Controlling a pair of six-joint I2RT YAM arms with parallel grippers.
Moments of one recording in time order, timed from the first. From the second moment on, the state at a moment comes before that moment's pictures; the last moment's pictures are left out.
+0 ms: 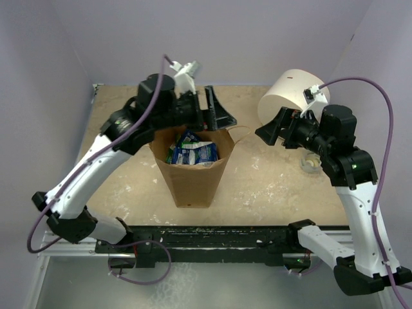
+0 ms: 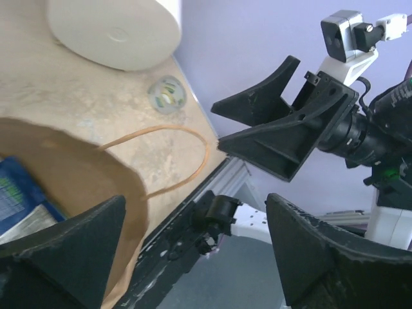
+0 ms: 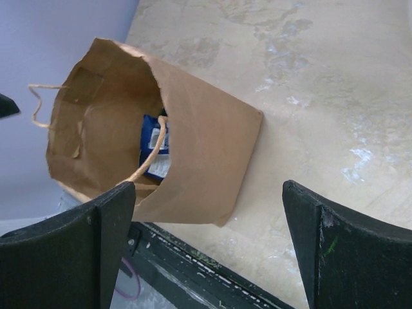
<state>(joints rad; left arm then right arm) -0.78 1.39 1.83 -0.73 0.24 -0.74 0.23 0.97 1.39 -0.83 -0.33 0.45</state>
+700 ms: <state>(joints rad) -0.68 1.24 1.98 -1.41 -0.33 -0.73 0.31 1.07 1.28 -0.52 -0.62 0.84</state>
